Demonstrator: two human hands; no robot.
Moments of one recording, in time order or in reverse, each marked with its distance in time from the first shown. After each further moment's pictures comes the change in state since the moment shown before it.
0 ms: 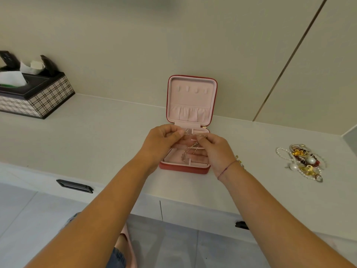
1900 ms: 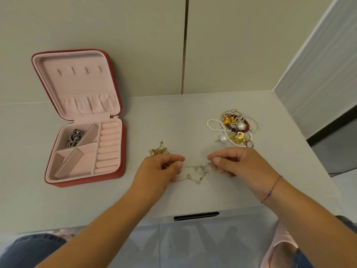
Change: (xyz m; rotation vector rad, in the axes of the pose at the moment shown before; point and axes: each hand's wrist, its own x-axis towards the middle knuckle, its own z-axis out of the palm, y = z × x) left_hand -0.014 -0.056 0.183 0.317 -0.211 -0.148; right_hand -0.064 0.011 -0.231 -0.333 0.165 0.134
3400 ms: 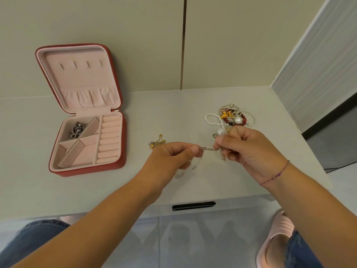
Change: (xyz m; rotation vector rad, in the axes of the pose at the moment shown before) left_hand -0.009 0.024 0.014 -0.230 -0.178 -0.021; right_hand -0.012 -0.023 -0.009 0.289 0.018 -0.062
